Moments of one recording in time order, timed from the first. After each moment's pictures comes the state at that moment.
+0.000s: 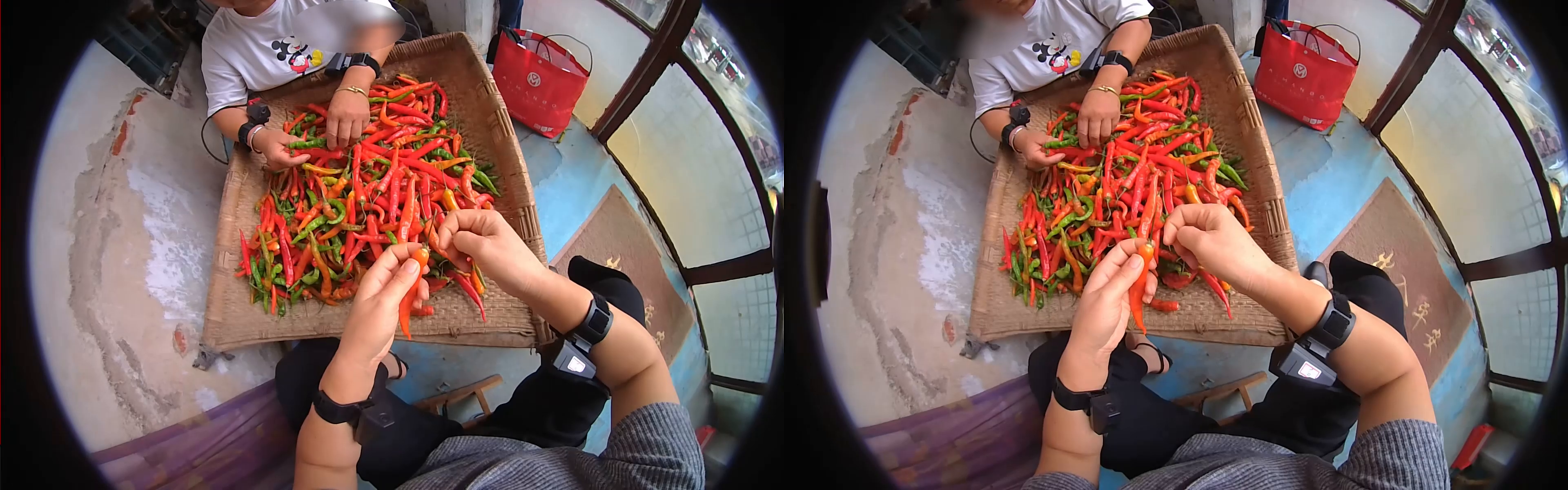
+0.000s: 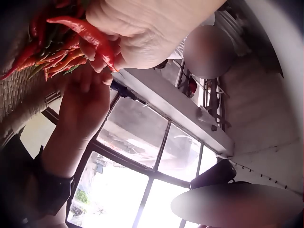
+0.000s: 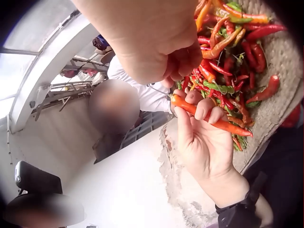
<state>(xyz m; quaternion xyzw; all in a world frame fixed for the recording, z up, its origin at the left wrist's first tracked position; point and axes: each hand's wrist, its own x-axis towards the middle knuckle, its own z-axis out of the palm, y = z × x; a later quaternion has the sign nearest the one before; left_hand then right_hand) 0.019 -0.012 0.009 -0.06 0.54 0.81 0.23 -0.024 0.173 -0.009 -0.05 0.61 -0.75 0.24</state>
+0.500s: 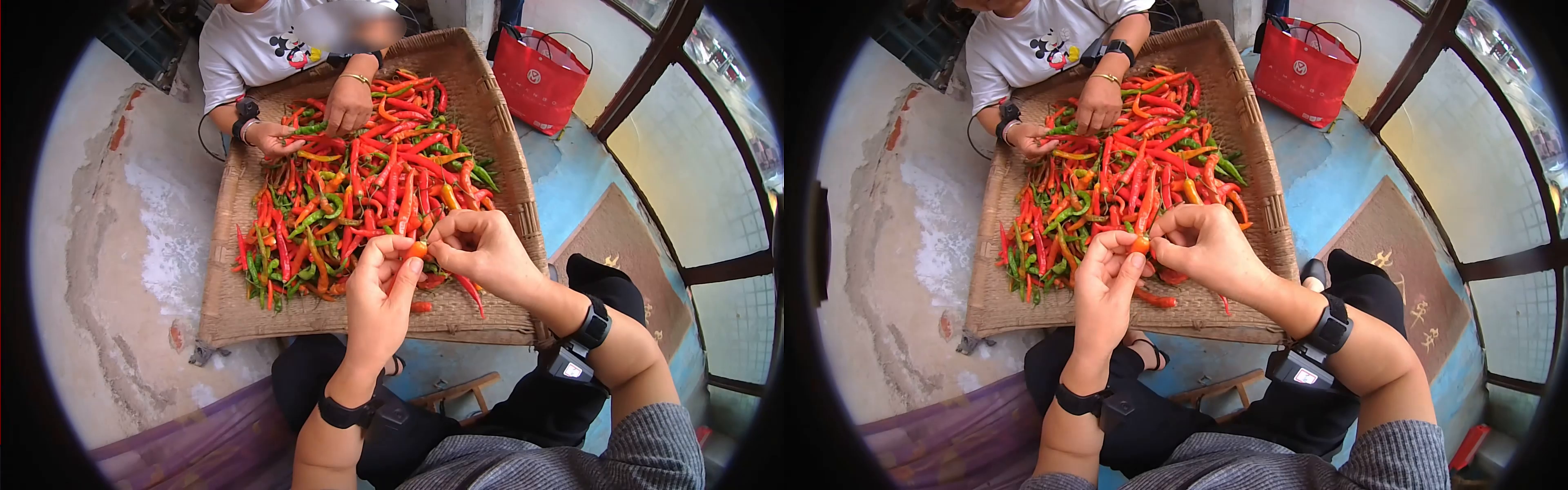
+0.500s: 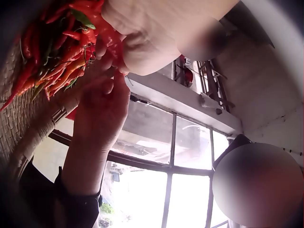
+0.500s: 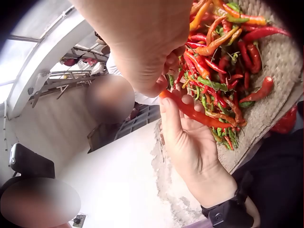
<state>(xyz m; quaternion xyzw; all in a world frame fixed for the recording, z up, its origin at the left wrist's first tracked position) 0.023 -0.001 0.012 0.03 0.70 0.71 0.05 -0.009 0.163 0.007 -0.08 0.70 -0.70 0.13</state>
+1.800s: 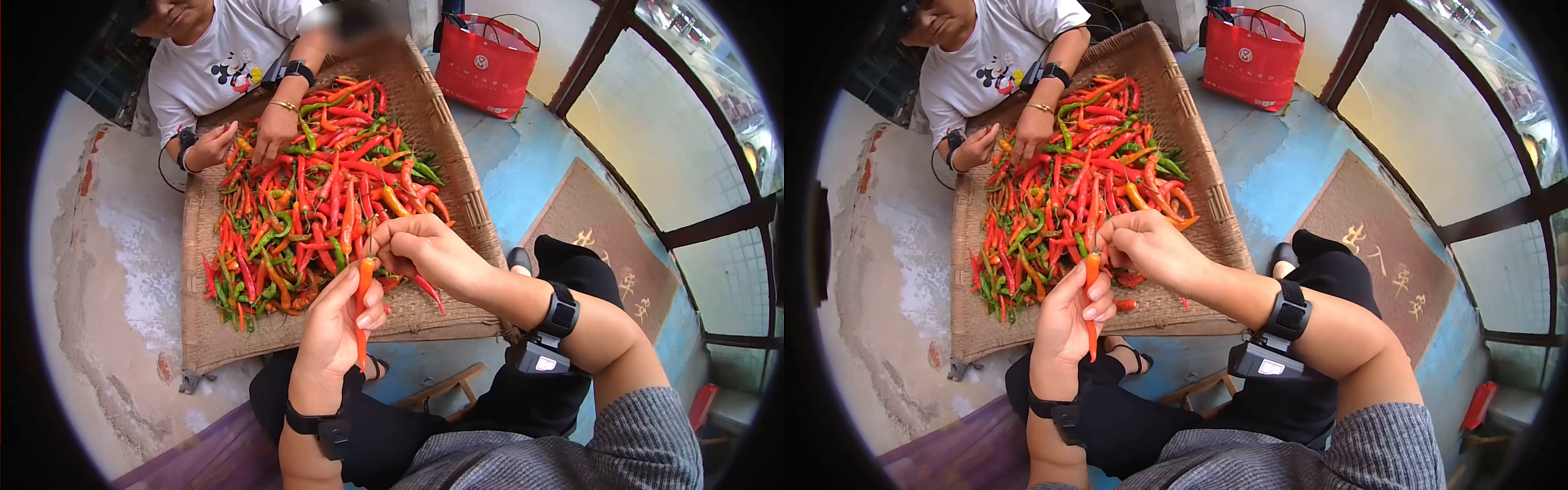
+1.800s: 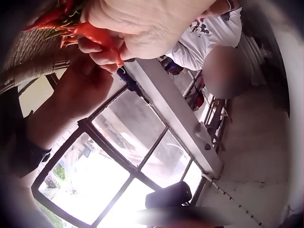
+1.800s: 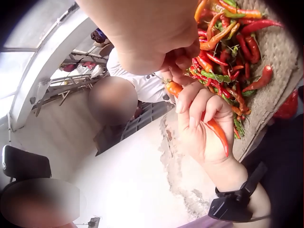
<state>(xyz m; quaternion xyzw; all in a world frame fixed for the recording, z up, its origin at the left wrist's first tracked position) 0.025 -0.005 0.012 -0.12 0.37 0.86 0.32 -0.008 0.173 -0.005 -0.07 0.58 -0.78 0.23</state>
